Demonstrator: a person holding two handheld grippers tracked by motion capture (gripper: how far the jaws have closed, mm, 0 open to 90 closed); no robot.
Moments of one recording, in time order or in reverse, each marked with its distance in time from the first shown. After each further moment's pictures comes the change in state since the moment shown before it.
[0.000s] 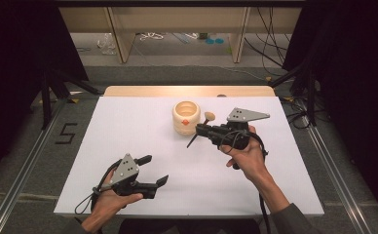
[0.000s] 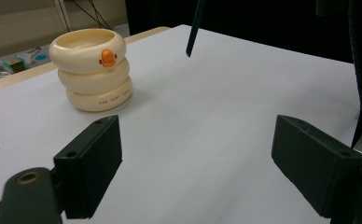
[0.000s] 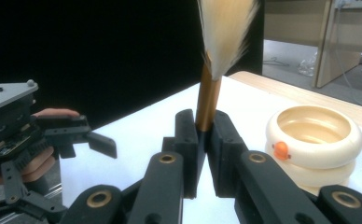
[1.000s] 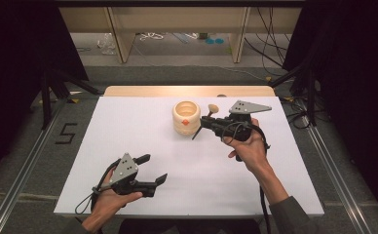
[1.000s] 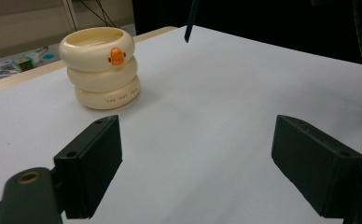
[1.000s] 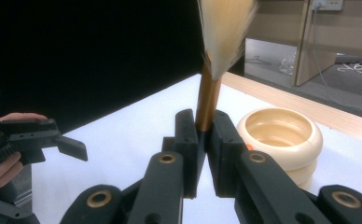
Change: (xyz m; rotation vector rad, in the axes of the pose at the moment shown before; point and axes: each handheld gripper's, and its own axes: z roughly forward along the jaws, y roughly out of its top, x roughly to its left) left arm 0.003 -0.001 0.000 0.004 0.029 -0.002; right arm -0.019 0.009 0.000 0.009 -0.068 -0.020
